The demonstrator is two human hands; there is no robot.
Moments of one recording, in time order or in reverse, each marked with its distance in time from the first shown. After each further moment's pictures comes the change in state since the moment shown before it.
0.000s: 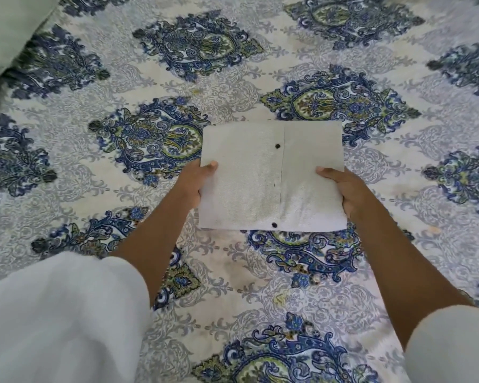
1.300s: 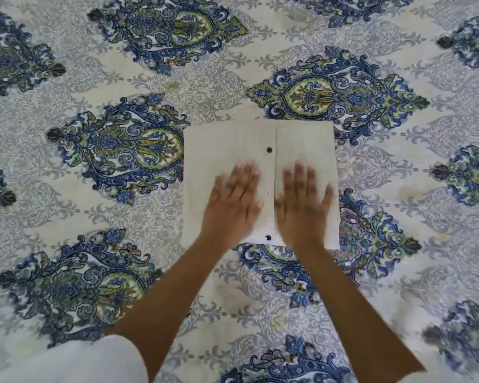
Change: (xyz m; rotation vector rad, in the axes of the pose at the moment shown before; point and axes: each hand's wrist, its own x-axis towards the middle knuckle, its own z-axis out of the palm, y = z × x) left_hand -0.008 -0.054 0.069 1.589 0.090 0.888; right_hand 0.012 0.071 0.050 -1.531 0.393 -0.599
